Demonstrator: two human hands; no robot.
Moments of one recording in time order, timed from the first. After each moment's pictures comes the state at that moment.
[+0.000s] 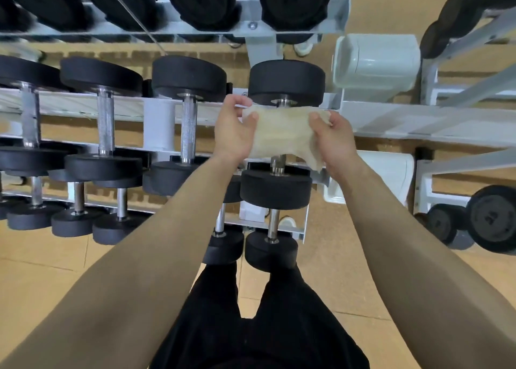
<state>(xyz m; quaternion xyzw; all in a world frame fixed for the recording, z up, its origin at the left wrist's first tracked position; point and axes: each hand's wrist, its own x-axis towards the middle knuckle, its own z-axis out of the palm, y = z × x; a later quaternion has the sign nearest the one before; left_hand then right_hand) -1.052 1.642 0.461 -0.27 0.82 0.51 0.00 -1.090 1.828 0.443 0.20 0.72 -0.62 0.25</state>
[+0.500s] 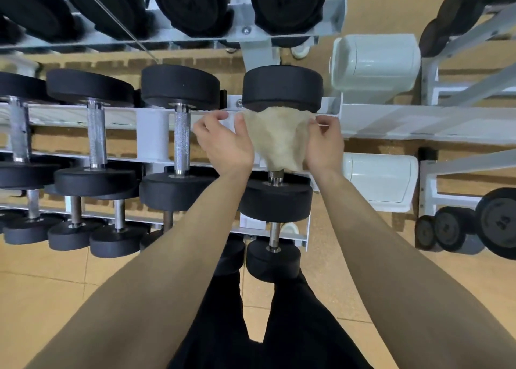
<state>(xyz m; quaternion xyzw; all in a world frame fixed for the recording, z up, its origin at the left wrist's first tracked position) -1.056 1.654 0.431 -0.40 0.83 0.36 -0.12 -1.090 1.805 0.424 0.23 0.78 -0.55 0.16</state>
